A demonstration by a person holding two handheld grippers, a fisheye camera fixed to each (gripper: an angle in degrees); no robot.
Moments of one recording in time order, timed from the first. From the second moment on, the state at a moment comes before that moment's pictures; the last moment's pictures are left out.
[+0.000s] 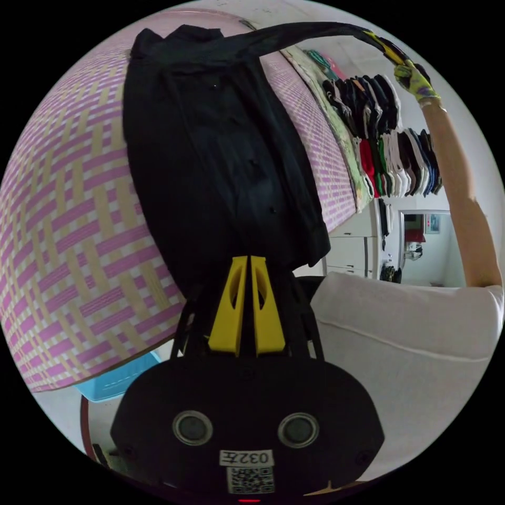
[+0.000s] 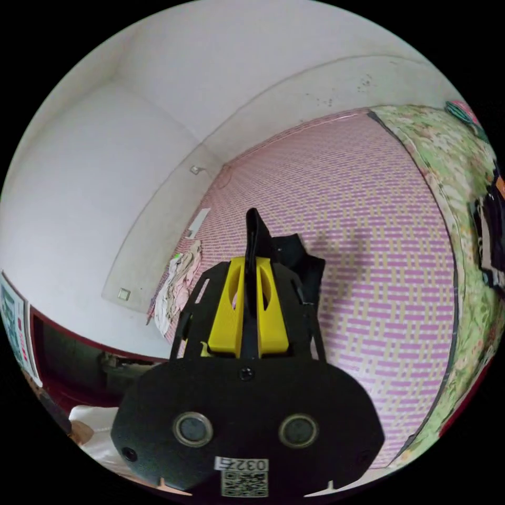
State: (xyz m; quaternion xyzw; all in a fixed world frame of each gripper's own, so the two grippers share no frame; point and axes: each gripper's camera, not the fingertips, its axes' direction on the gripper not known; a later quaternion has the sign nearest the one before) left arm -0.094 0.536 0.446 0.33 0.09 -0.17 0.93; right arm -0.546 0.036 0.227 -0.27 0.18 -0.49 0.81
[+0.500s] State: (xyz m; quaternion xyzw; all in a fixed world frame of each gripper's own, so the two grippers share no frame) left arm -0.079 0.522 0.429 0.28 0.08 -0.14 0.94; right arm -0.583 0.105 0.178 -0.20 0.16 -0.56 0.79
